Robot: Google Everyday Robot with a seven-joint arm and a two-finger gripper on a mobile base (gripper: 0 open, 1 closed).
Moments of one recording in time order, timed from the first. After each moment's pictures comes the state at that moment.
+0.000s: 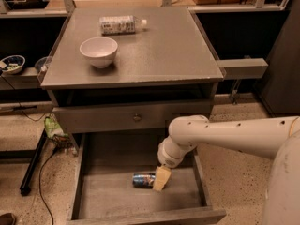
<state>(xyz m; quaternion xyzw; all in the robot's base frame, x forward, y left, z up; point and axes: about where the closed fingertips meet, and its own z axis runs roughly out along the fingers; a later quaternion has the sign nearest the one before) 0.511 -0.034 0.504 -0.63 0.75 0.14 0.12</state>
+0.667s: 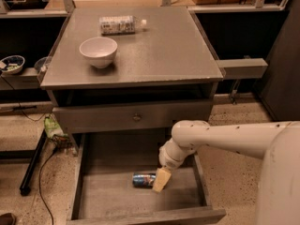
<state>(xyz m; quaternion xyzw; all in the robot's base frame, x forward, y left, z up) 0.515 -0.035 0.477 -0.61 0.76 0.16 0.13</state>
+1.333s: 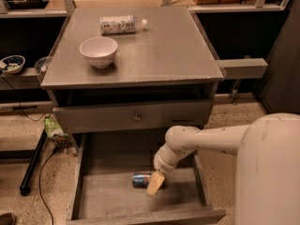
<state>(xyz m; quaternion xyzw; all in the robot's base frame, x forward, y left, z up) 0.517 -0.017 0.430 -0.60 0.77 0.20 0.11</state>
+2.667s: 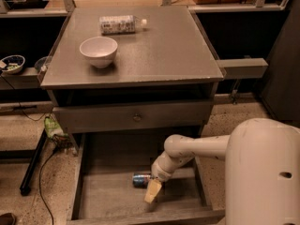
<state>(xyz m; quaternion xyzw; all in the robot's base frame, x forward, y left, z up) 0.502 -0.001 0.370 -0.59 0.77 0.25 0.09</state>
